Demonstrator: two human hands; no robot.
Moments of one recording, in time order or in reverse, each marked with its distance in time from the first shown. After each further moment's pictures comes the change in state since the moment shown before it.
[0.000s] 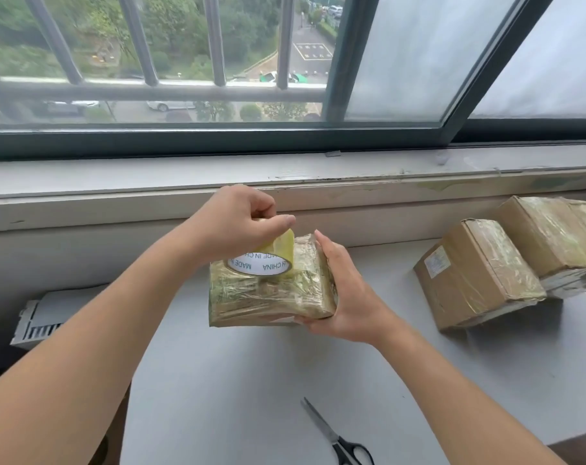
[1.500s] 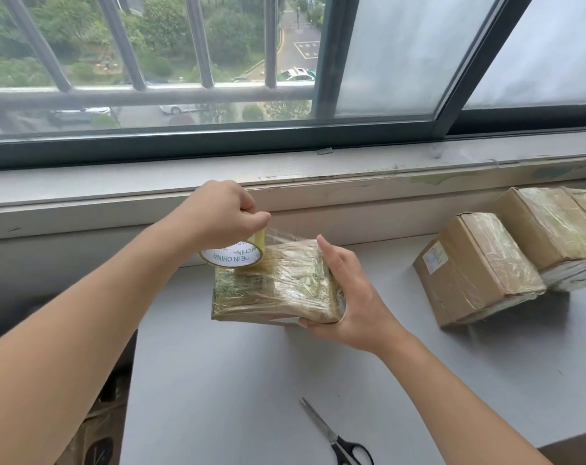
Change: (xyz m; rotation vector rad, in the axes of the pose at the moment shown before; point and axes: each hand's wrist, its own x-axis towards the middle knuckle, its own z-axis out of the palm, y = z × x) left_hand 0.024 -0.004 0.000 0.385 0.038 -0.139; right_hand -0.022 0.019 -0.006 0.002 0.092 -0.032
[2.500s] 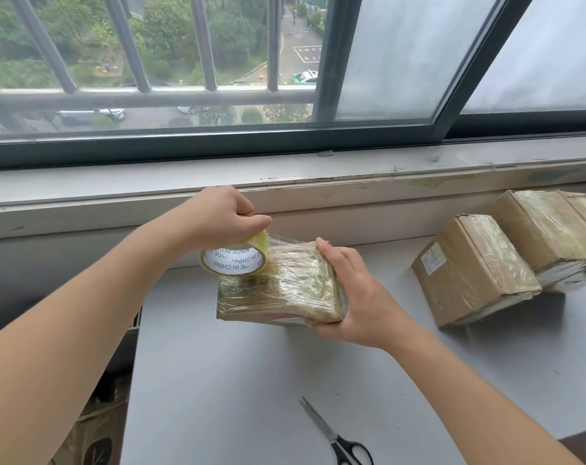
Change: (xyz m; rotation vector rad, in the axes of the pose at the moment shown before) left_hand -0.009 -0.007 -0.005 -0.082 -0.125 -0.032; right_hand 0.000 -0.008 -0.016 -0.188 -0.084 0.024
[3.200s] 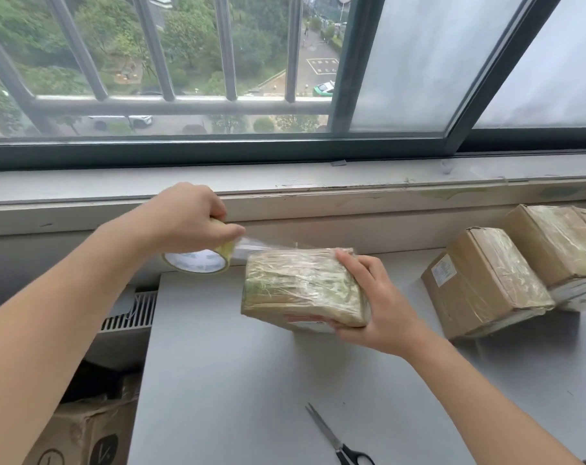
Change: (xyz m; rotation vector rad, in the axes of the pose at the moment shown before) left_hand -0.026 -0.034 -0.028 0.231 0.102 0.067; right_hand -0.005 0.013 -0.002 -0.005 0.037 -0.039
